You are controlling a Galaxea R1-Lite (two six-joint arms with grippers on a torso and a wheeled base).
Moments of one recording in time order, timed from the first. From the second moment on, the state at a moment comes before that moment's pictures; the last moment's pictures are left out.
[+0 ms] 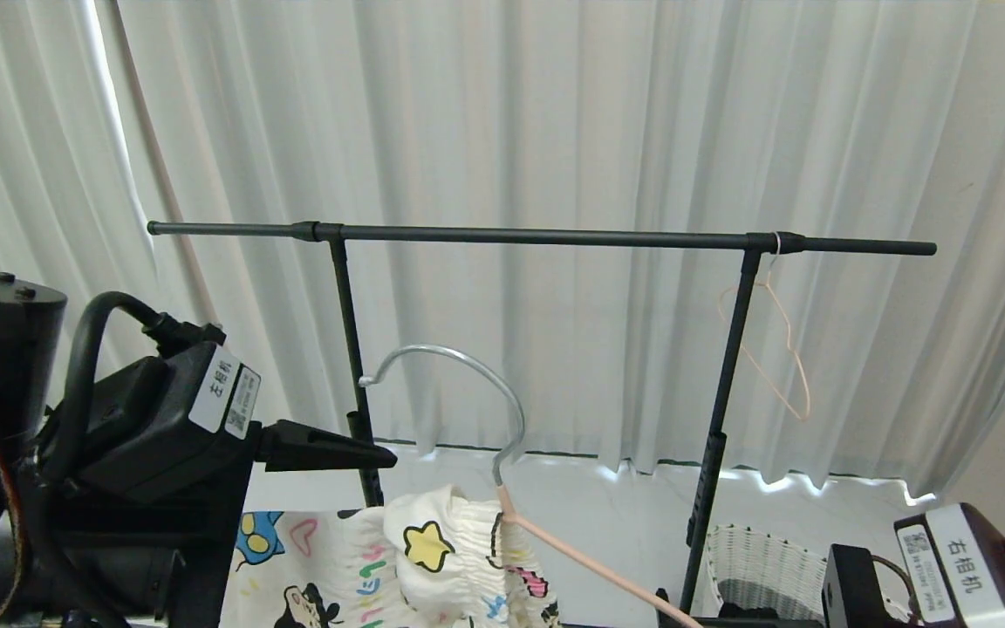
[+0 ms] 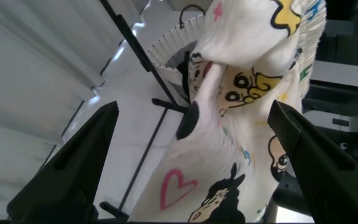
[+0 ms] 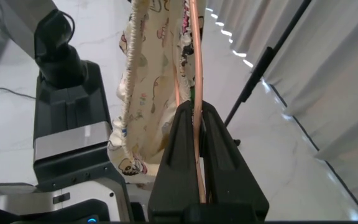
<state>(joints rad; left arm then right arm) -0.48 1.23 -0.77 0.14 -0.67 0.55 1.14 1.31 -0.38 -0.73 0.16 -0.03</state>
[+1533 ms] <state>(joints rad) -0.43 1.30 -0.70 0.03 -0.51 0.56 1.16 1.29 -0.37 -0.73 -0.11 -0.02</state>
